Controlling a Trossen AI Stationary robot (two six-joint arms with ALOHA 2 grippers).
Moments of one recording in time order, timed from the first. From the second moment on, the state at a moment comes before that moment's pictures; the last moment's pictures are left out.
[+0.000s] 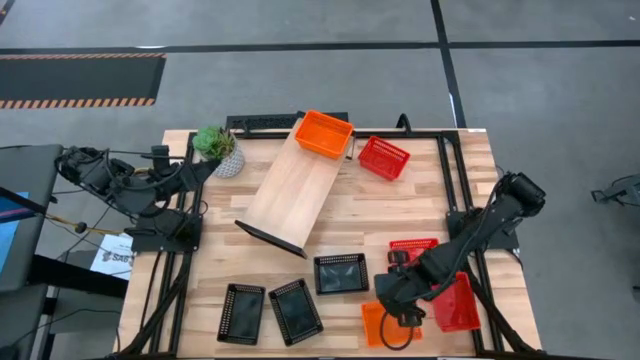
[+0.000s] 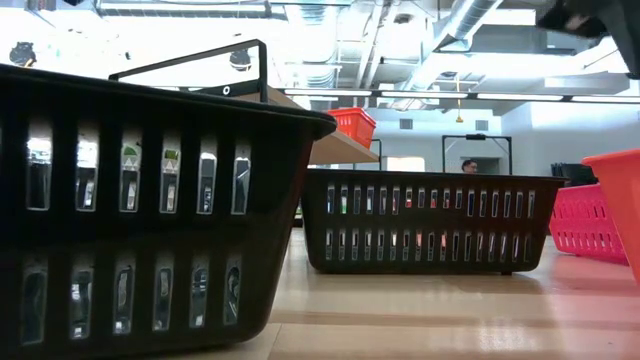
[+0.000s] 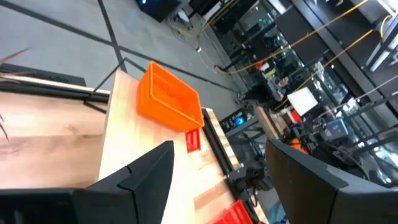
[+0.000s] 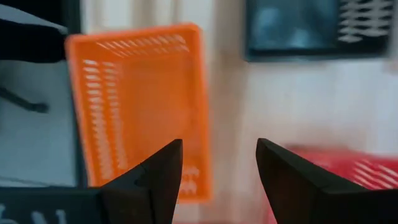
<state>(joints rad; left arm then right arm) -0.52 0.67 1.09 -0.93 -1.11 -1.37 0.64 1.64 1.31 -0.95 0.01 0.60</state>
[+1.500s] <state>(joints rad) -0.52 0.71 1.09 -0.94 -1.10 -1.40 0.59 1.64 0.98 -0.56 -0.15 0.60</state>
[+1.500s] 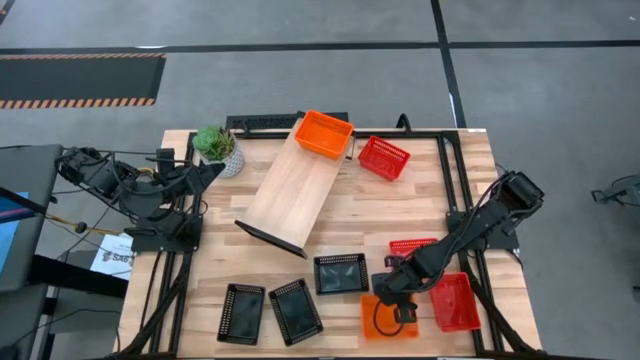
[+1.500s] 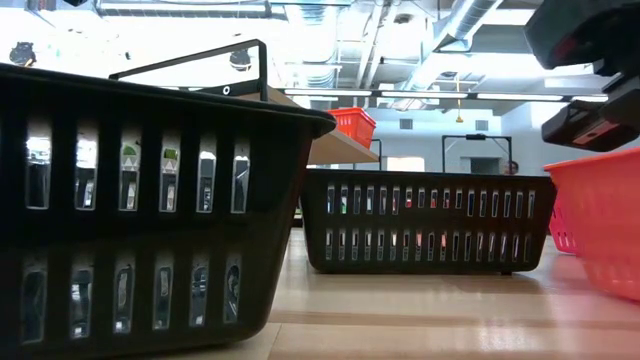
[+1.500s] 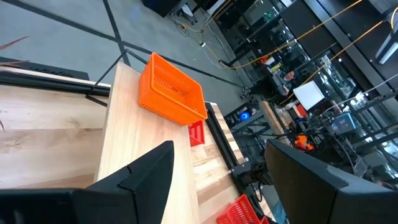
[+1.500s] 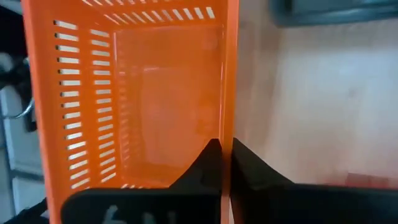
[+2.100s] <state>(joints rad) -0.52 0.71 1.09 -0.94 -1.09 -1.39 0.38 1.27 1.23 -0.93 -0.26 0.52</state>
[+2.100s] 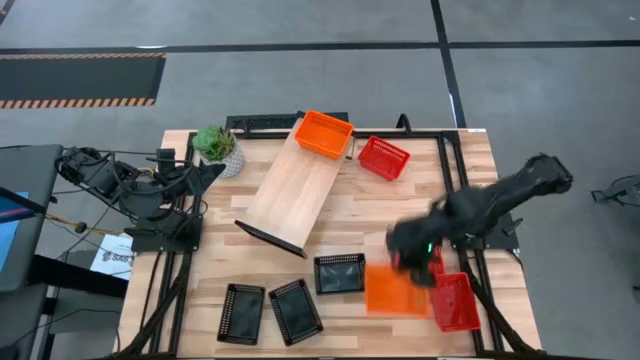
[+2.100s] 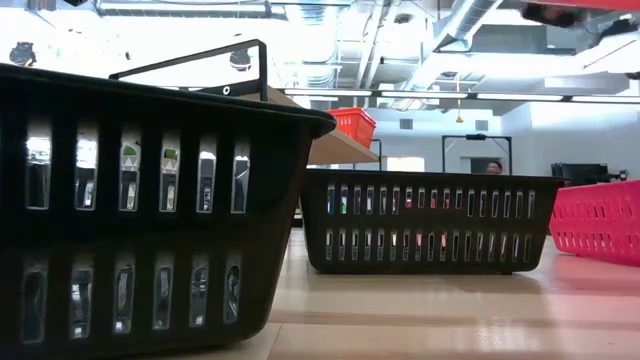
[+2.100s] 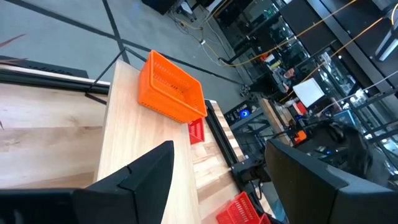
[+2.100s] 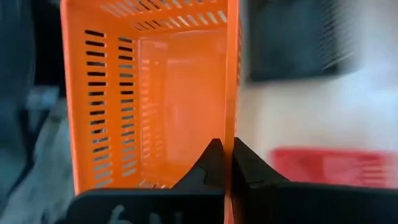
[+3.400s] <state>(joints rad) -0.52 0.71 1.09 -0.94 -1.09 -1.38 -0.70 2.05 2.36 -1.20 -0.40 -0.17</state>
